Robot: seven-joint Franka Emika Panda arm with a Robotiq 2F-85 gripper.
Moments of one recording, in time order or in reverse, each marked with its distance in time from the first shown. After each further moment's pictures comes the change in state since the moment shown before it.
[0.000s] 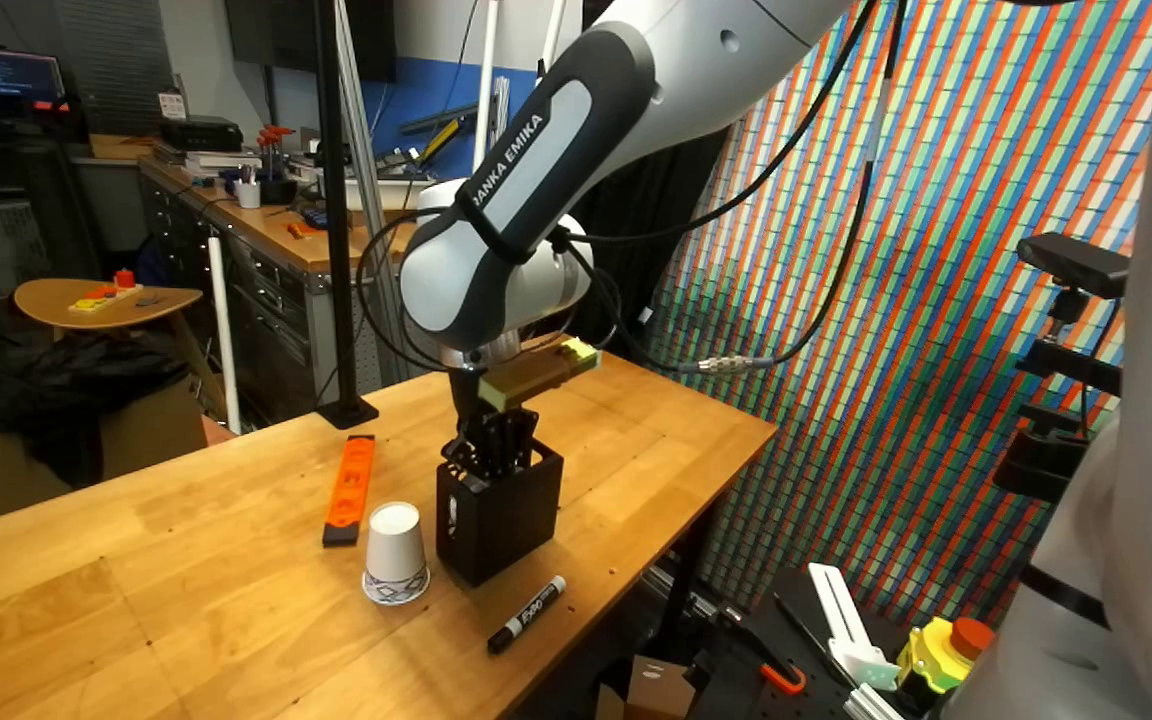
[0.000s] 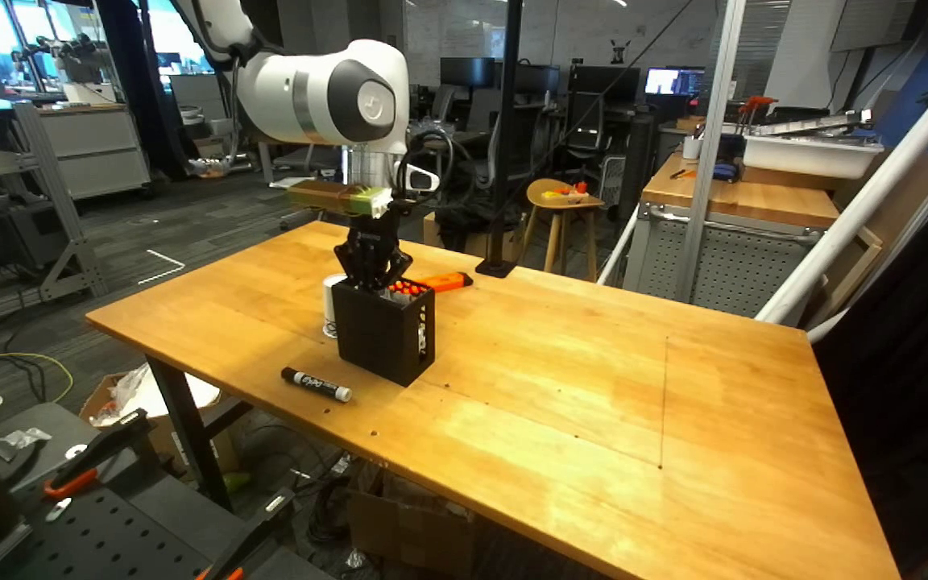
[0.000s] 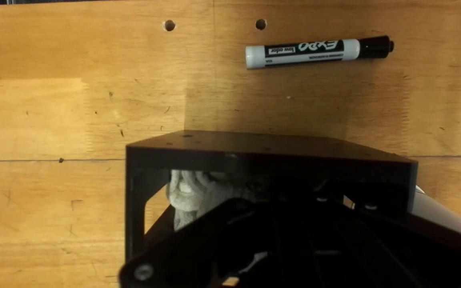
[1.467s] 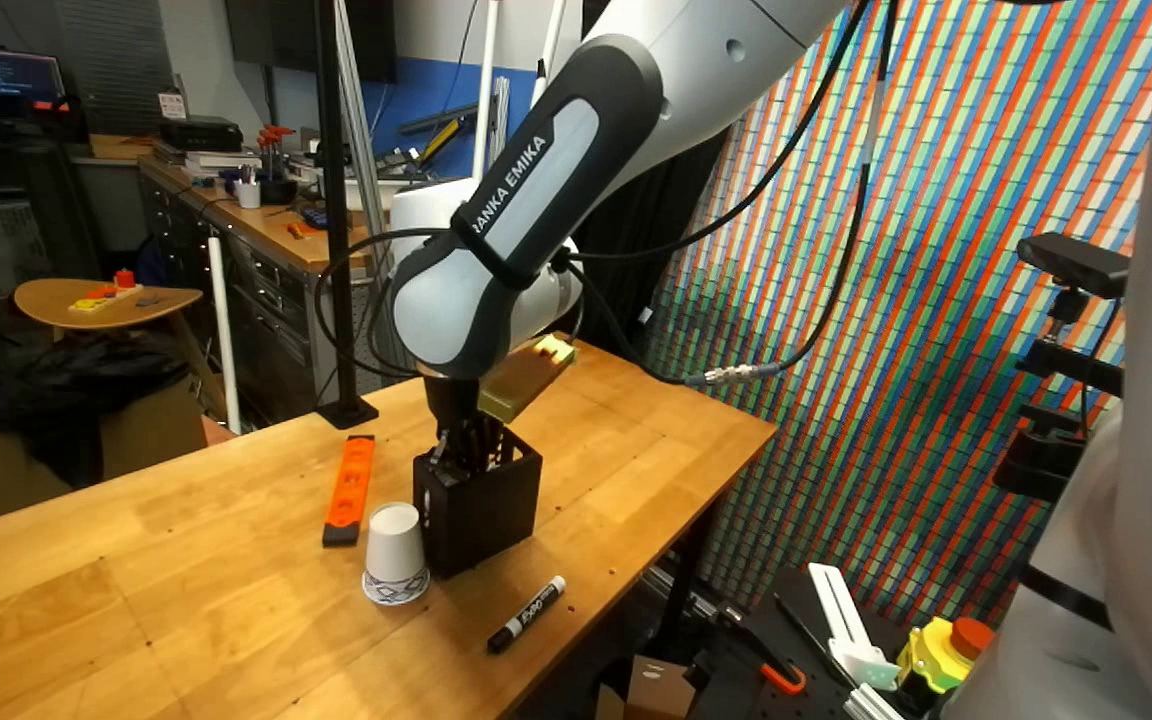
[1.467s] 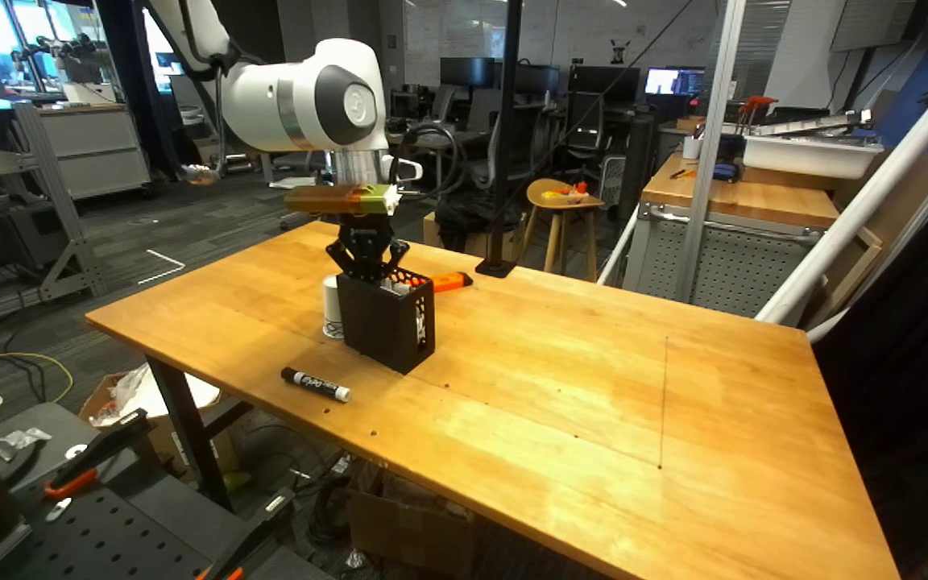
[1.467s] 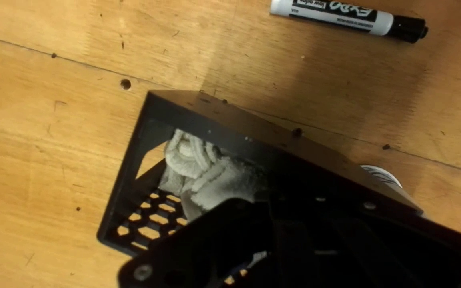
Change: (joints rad) arm 0.015 0.000 0.032 -0.026 -0.109 0.138 -0.133
